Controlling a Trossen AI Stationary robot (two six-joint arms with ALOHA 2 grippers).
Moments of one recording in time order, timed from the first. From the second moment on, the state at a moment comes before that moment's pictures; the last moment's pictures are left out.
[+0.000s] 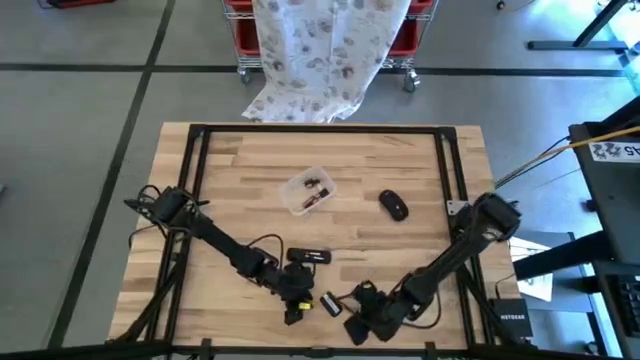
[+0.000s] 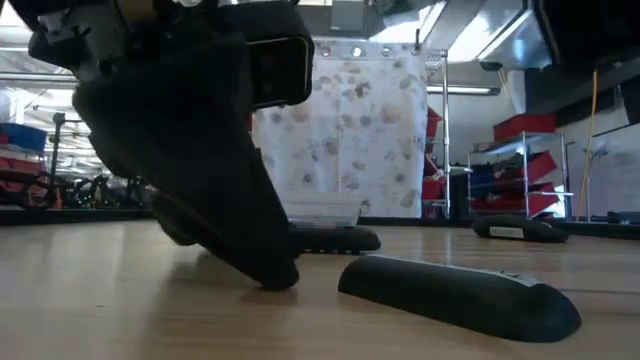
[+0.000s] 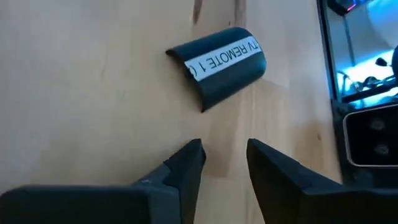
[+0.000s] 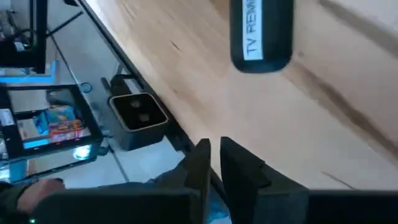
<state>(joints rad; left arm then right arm) -0.49 1.99 1.02 0.24 -0.09 -0.70 0.76 1.93 1.10 0.04 0.19 1.68</state>
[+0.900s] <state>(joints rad) -0.43 2.05 1.03 0.39 -0.05 -0.59 0.65 2.04 1.11 0.08 0.23 1.78</state>
